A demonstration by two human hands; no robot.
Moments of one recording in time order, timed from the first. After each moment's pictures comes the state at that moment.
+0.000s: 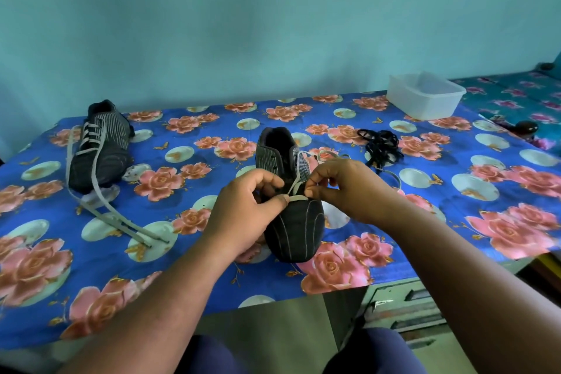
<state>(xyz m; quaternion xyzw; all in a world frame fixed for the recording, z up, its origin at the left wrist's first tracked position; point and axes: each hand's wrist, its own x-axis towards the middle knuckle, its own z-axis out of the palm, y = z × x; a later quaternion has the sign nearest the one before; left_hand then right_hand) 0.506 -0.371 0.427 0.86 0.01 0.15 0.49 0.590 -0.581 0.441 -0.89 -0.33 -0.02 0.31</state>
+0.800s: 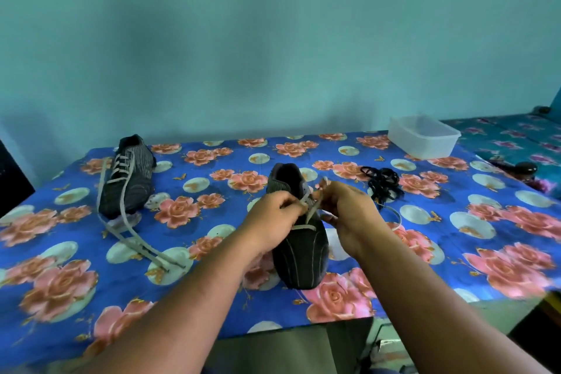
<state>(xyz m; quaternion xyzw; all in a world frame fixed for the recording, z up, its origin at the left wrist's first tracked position) 0.533 -0.389 0.458 0.87 0.05 0.02 0.48 0.567 -0.541 0.465 -0.63 0.04 0.08 0.77</state>
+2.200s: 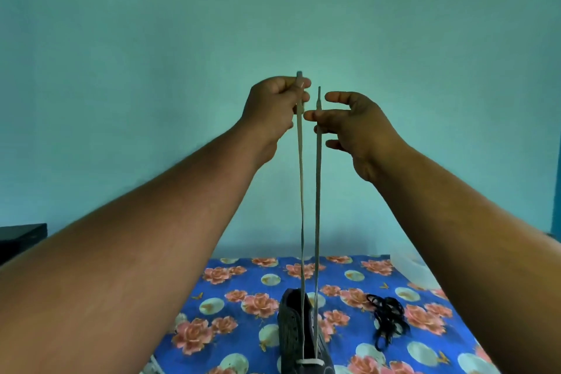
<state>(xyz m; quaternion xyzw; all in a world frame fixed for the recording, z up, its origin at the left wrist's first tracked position) 0.482 -0.391 0.826 0.72 -0.15 0.40 0.55 0.512 -0.534 0.808 -0.67 -0.28 -0.18 0.66</state>
